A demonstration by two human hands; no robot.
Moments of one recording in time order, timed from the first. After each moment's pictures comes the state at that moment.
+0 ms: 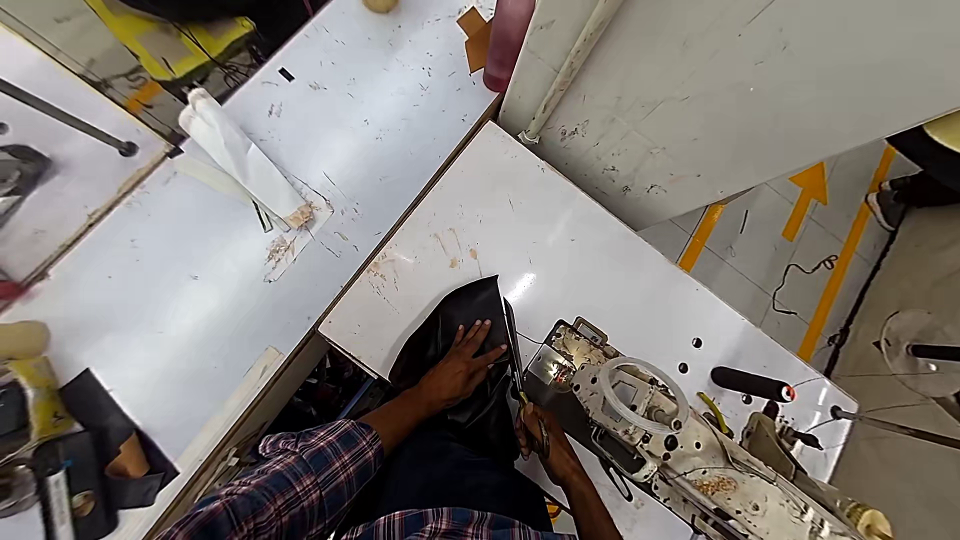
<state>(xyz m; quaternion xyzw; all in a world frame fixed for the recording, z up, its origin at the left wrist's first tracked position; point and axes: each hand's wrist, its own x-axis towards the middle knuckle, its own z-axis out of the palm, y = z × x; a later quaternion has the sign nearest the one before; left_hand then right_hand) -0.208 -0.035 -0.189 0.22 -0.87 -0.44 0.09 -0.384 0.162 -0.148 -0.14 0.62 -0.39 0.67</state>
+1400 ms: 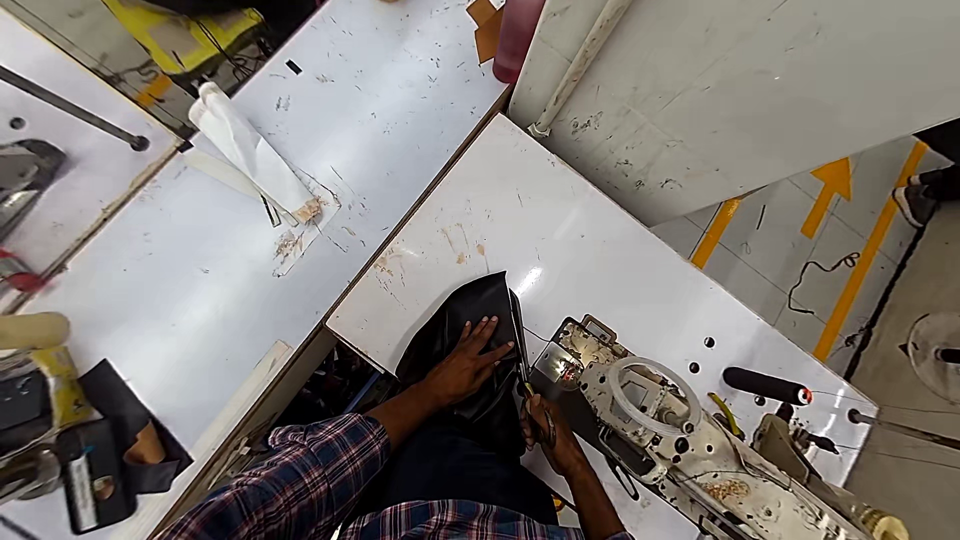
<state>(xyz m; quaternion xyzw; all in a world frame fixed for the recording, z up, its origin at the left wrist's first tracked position) -0.207 -0.034 -0.190 0.21 -0.87 -0.43 0.10 -0.385 0.153 -0.152 -0.12 0.61 -0.40 0.67</state>
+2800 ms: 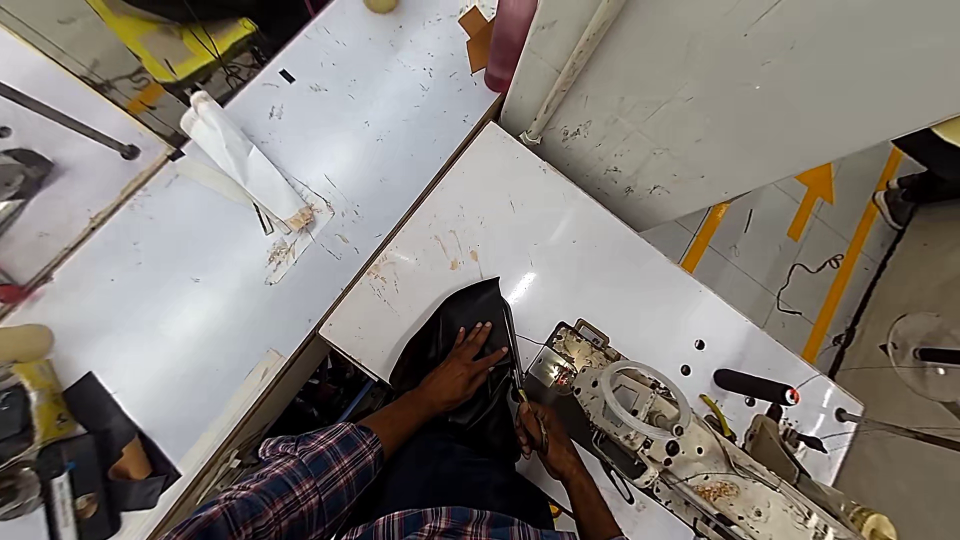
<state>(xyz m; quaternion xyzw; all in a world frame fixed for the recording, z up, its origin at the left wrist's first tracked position) -0.209 -0.035 -0.192 0.21 -0.87 -0.43 0.09 -0.390 0.153 -0.154 -0.14 0.62 -0.39 0.67</state>
